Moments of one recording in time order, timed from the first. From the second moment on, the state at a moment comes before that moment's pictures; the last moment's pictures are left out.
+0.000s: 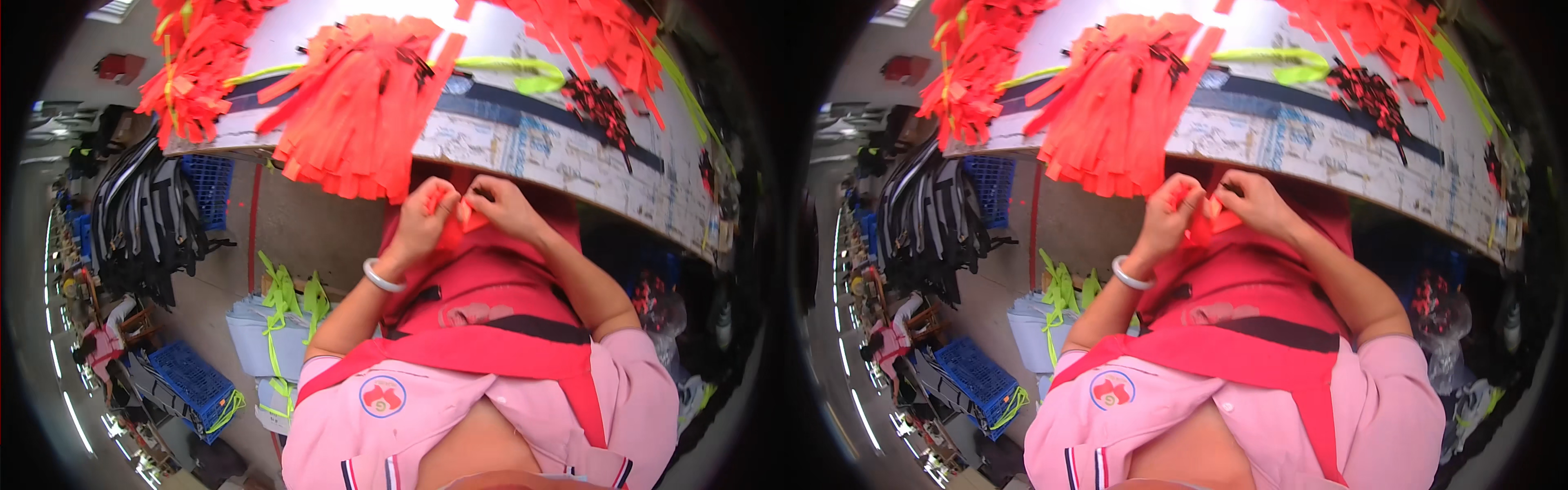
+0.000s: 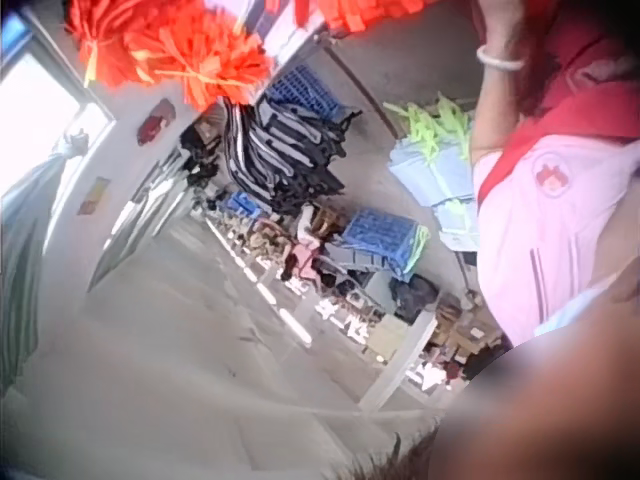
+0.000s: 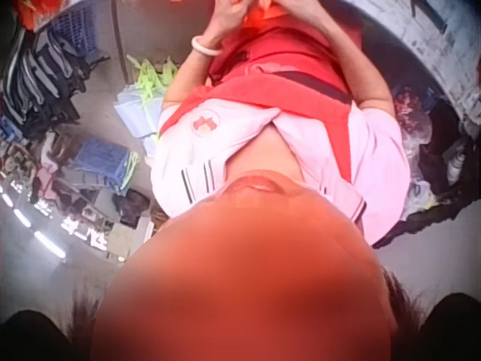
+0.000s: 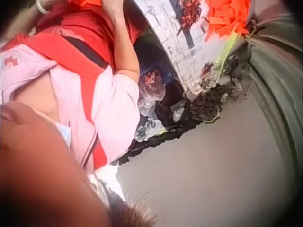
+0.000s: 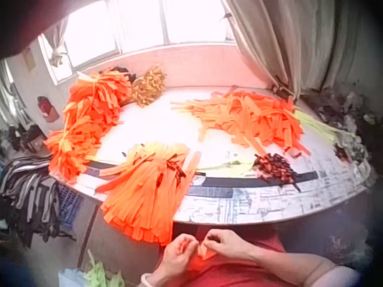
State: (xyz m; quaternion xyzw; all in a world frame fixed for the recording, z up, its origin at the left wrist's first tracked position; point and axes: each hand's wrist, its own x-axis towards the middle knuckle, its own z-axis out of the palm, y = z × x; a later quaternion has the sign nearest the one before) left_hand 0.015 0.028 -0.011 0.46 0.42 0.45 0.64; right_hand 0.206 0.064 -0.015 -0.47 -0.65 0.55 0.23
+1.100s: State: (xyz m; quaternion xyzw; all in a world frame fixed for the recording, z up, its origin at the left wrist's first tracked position) left_hand 0.022 0.017 -0.008 0.40 0.47 0.46 0.64; right_hand 0.217 0.051 -0.001 -0.39 -0.39 0.76 0.35
